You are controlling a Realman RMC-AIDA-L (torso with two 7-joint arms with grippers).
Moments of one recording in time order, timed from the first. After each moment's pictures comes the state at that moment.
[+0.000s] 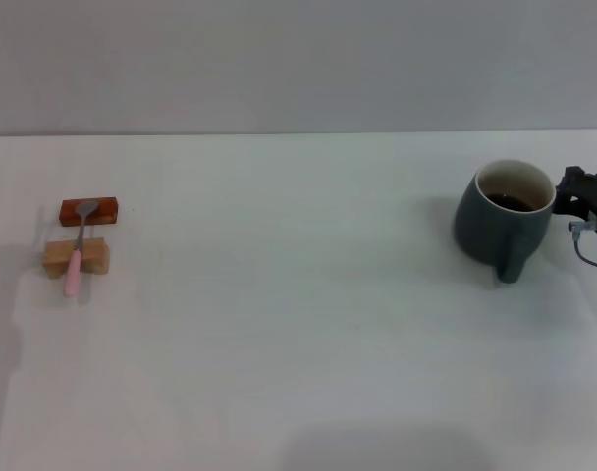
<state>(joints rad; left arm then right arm) -0.29 -2.08 -1.29 -0.33 2.49 1.13 -0.01 0.74 2.04 0.72 0.11 -1.91 -0.49 0.01</state>
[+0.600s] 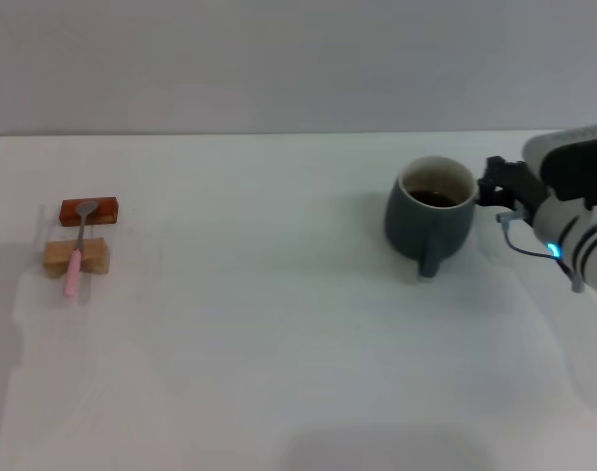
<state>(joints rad) -0.29 -2.08 -1.29 -0.33 2.49 1.13 -0.01 0.81 2.07 0.66 0.17 -1.92 -0.45 0.01</state>
